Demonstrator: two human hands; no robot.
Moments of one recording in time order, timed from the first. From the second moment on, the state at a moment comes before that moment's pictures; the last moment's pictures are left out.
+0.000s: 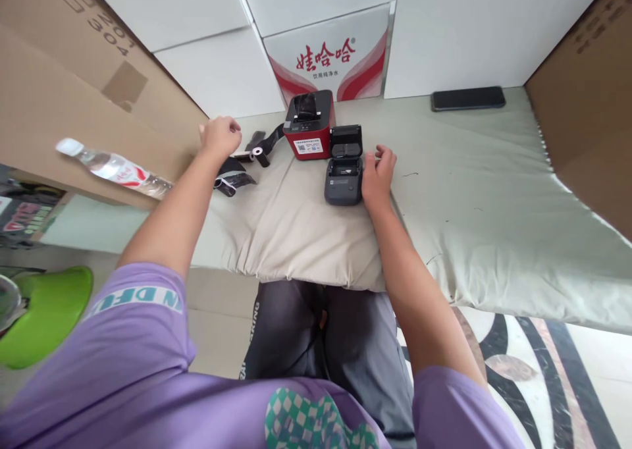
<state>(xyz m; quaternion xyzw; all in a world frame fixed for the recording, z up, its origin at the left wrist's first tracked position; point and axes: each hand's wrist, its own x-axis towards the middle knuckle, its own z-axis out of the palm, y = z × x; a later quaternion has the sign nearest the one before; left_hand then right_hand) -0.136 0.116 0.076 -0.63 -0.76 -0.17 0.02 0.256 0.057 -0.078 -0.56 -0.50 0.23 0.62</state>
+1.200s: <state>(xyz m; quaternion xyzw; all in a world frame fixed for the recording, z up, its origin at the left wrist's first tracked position) 0.064 0.063 -0.030 -0.75 -0.34 -0.49 -0.29 0.249 0.045 -0.059 -0.51 -0.51 0.32 0.61</state>
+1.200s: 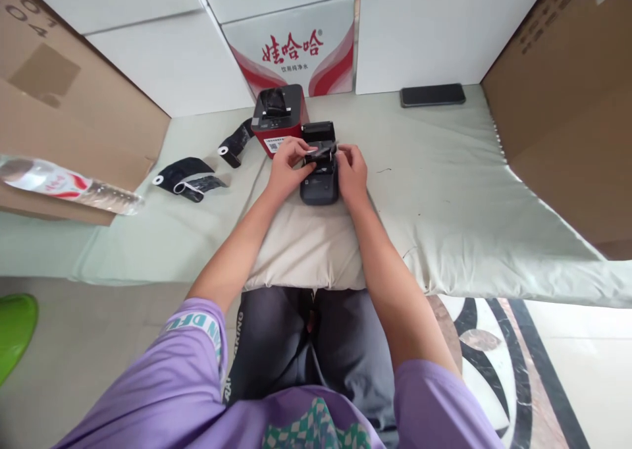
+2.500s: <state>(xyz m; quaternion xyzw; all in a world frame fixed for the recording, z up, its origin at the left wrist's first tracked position) 0.066 0.055 -0.022 -0.80 -0.47 -0.30 -0.23 0.257 0.044 -0.055 -0.47 -0.50 0.41 0.60</state>
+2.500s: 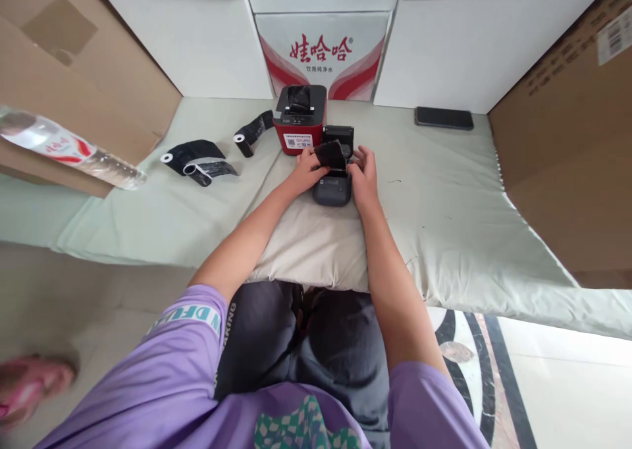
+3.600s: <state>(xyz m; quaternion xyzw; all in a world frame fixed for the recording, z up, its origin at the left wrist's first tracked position) 0.060 0.027 -0.019 -0.75 -0.41 -0.49 -0.17 0.260 0.029 -0.029 -0.45 -0.51 0.45 0.58</state>
